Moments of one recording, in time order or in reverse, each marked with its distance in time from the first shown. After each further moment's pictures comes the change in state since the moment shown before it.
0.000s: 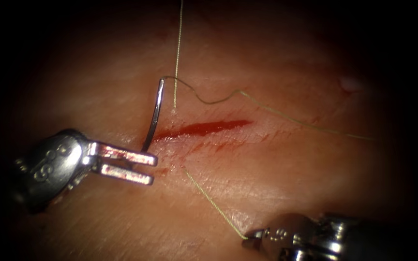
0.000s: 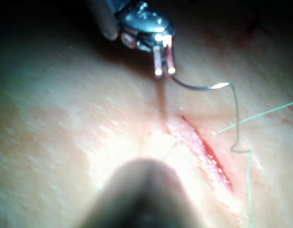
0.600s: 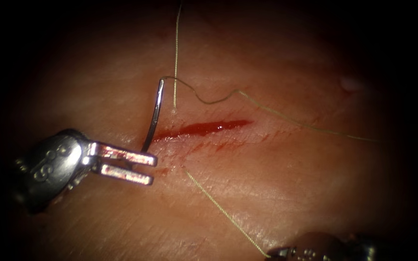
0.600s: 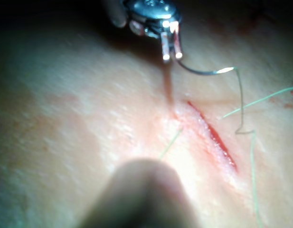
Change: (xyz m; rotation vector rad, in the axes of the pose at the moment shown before) right arm -0.004 -0.002 -0.001 0.027 -0.014 0.016; left arm 0.000 0.000 0.000 -0.002 -0.003 0.000
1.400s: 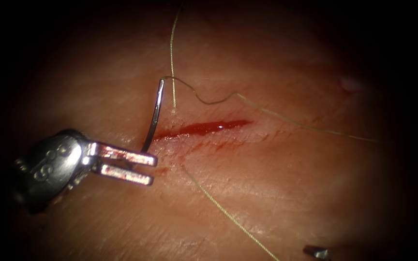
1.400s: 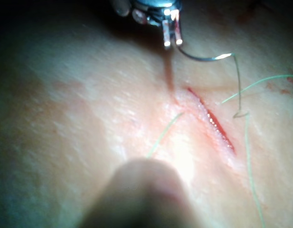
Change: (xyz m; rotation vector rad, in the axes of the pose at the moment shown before) right arm -0.003 0.000 -0.004 -0.121 -0.038 -0.046; left arm 0.000 0.000 0.000 0.000 -0.003 0.000
